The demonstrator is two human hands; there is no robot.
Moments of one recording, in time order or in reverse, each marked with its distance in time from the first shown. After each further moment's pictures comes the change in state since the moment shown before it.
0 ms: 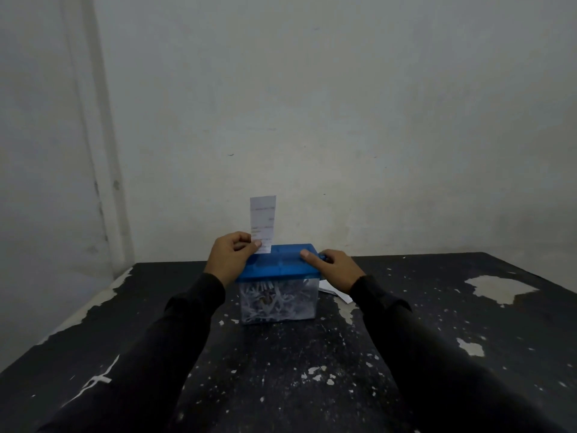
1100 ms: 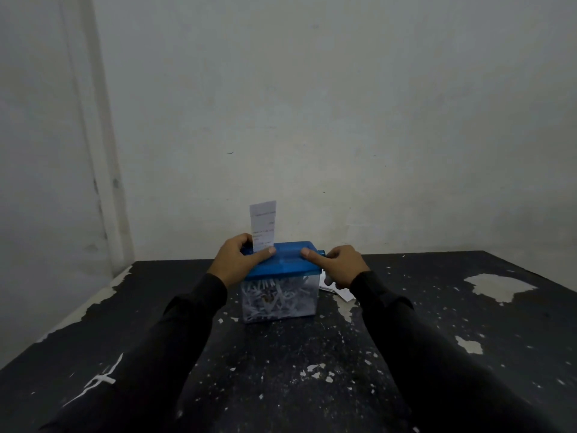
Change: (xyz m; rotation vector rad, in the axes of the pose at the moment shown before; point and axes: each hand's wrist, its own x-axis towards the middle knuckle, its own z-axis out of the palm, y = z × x) left_hand -0.008 -0.002 0.005 0.101 -0.141 0.012; right_hand -0.016 -0.021 -0.011 -0.010 0.112 0.165
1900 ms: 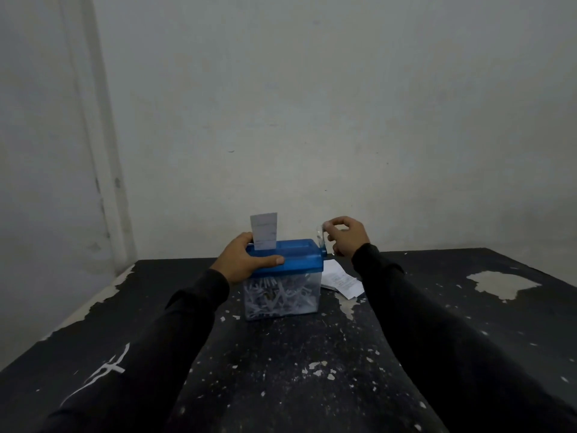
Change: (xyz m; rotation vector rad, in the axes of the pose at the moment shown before) left_hand 0.007 -0.007 -0.005 0.001 -0.136 -0.050; right_hand 0.052 -0.008 -0.012 0.400 0.145 -0.006
